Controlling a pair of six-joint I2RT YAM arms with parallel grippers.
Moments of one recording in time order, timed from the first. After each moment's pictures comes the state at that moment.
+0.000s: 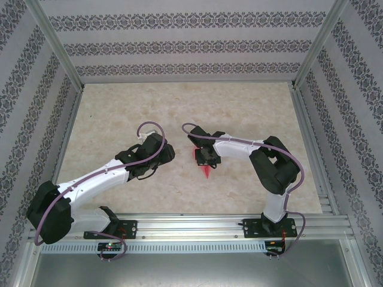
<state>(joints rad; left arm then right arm) -0.73 1.25 0.80 -0.41 -0.19 -0.99 0.72 1.86 1.15 -0.64 0.10 0.64</state>
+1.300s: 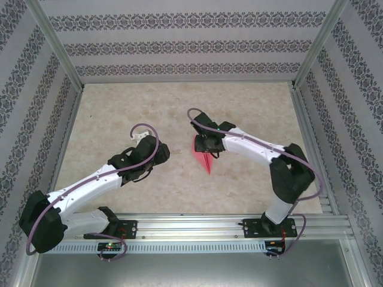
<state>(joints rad) -0.73 1.15 0.76 -0.44 -0.28 -0.96 0.71 1.68 1.26 -0.73 0.16 0.63</state>
